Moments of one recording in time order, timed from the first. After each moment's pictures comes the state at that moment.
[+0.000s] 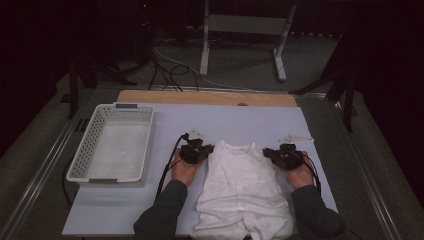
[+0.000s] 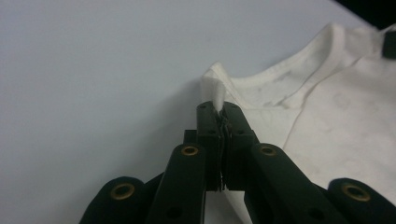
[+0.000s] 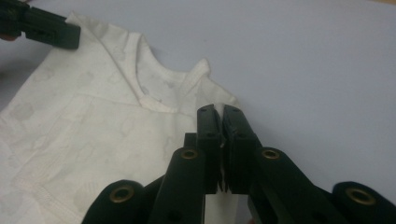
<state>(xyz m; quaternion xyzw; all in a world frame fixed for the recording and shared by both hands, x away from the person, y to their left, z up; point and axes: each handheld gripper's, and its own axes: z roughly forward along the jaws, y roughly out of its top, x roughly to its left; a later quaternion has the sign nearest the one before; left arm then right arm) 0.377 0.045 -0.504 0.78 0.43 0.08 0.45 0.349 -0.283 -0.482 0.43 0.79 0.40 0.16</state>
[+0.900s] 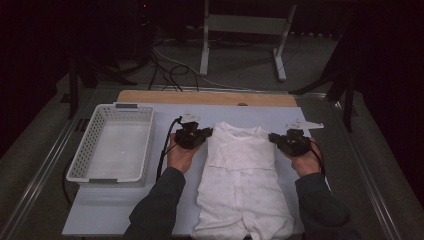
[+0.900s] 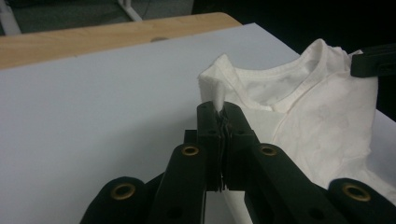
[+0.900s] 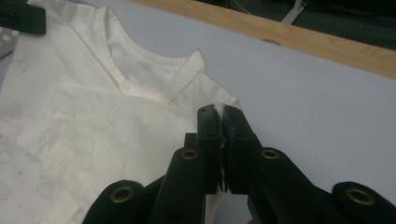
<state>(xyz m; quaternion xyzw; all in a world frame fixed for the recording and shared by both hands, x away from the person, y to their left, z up) 0.394 0.058 -0.447 0.76 0.42 0.10 0.49 0.368 -0.290 -0.437 0.43 0.78 0.41 0.20</state>
